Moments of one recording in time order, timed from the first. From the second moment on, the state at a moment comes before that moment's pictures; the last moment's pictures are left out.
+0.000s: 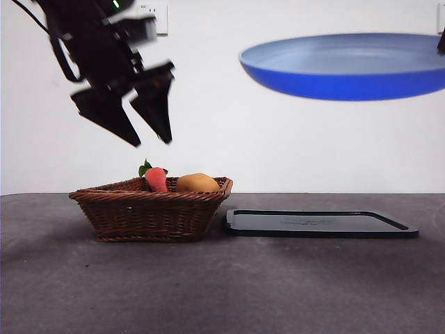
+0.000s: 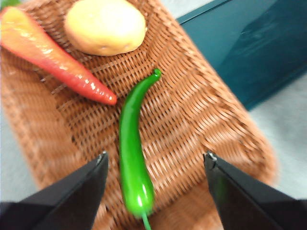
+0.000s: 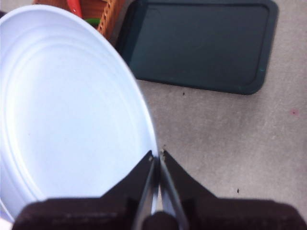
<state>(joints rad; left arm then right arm) -0.41 1.68 1.33 -0.53 0.11 0.10 0.13 0.97 1.05 -0.94 -0.34 0.05</state>
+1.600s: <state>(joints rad) -0.42 1.79 1.38 -0.49 0.03 0.14 0.13 0.97 1.05 -0.95 -0.33 0.07</state>
